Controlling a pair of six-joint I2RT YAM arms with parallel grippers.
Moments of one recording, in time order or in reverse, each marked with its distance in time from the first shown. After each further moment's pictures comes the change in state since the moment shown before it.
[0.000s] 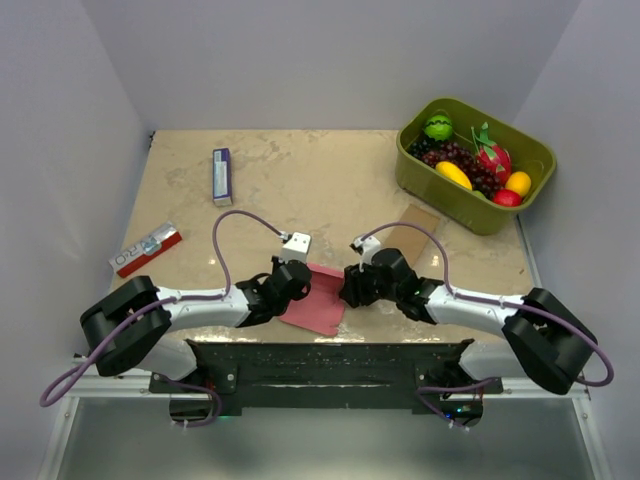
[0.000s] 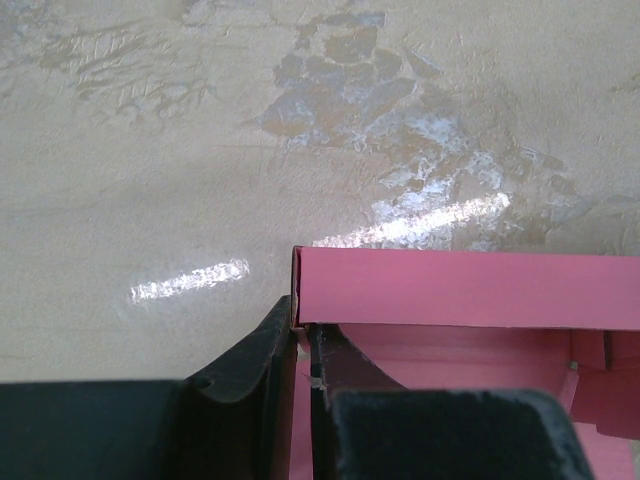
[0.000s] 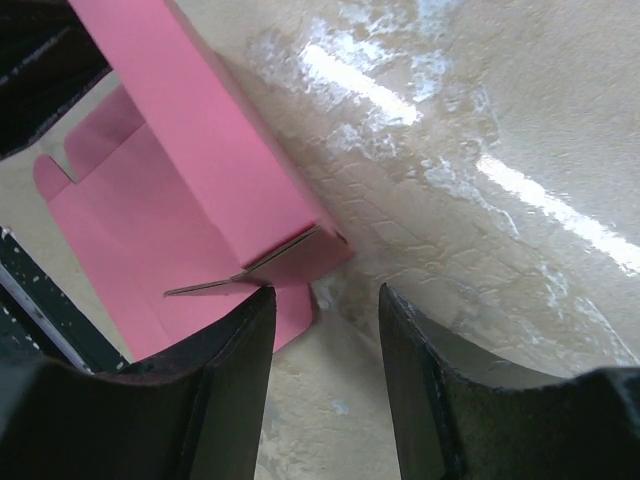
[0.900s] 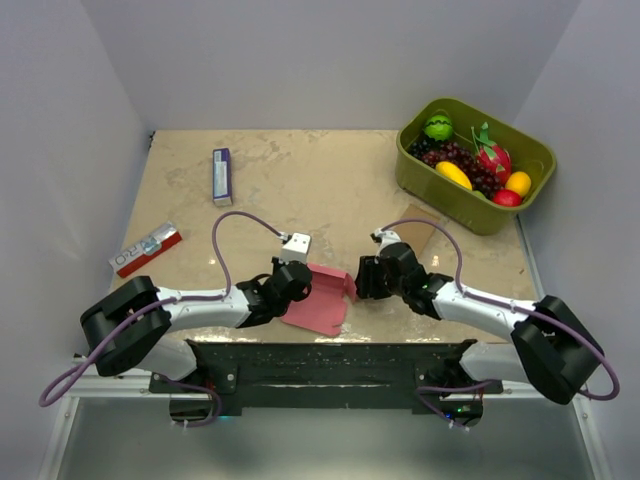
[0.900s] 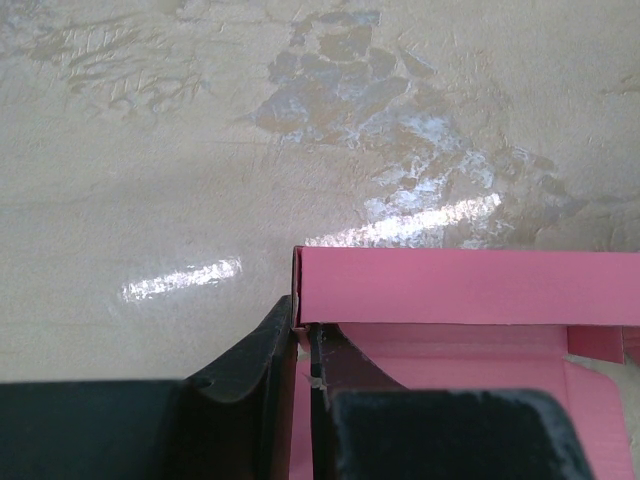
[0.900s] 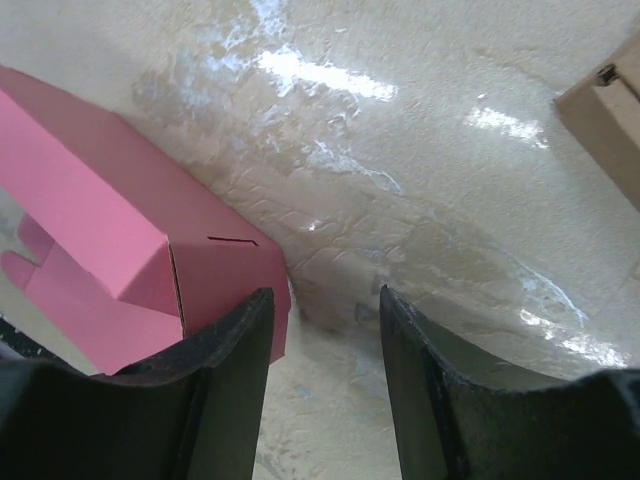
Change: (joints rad) left arm -0.006 0.000 0.001 -0.005 -0.006 -0.027; right arm -0.074 -0.040 0.026 -0.159 0.099 0.173
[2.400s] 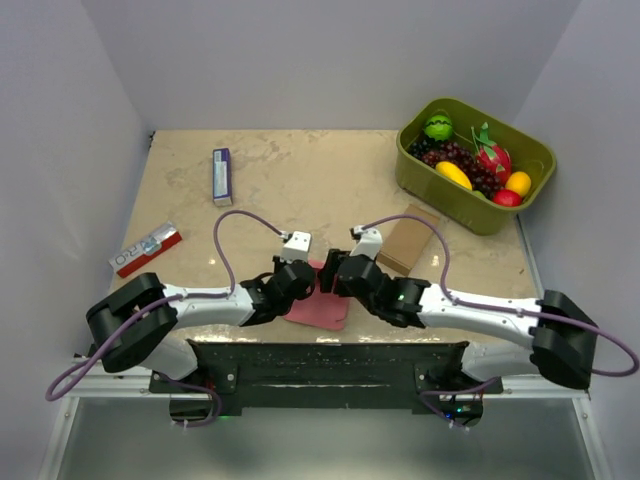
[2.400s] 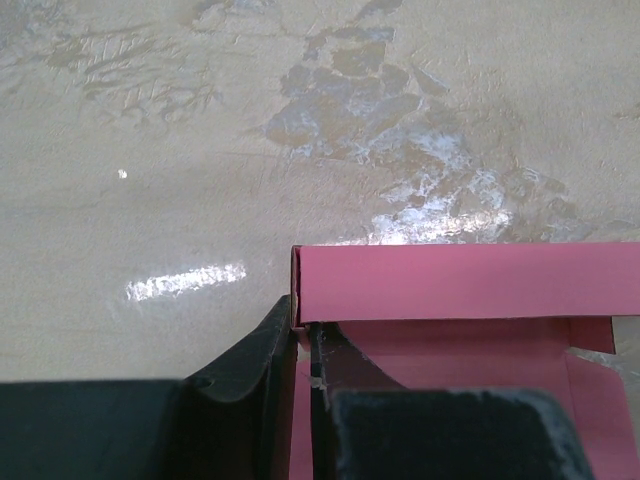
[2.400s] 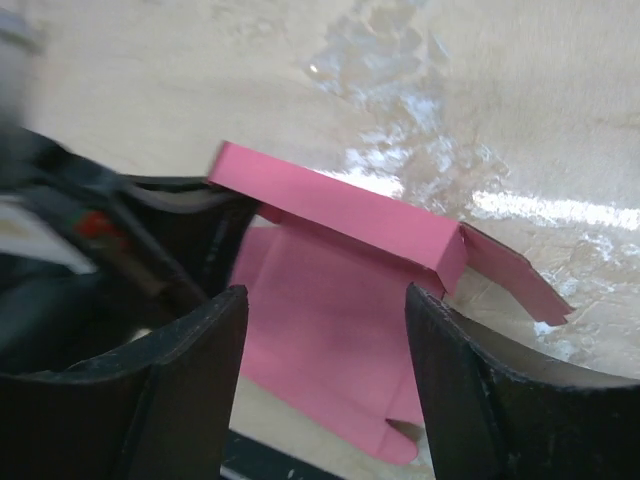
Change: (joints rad) left arm -0.005 0.036 0.022 0.006 -0.040 -0.019; right arm 0.401 0.066 0.228 -0.098 0.535 0.324
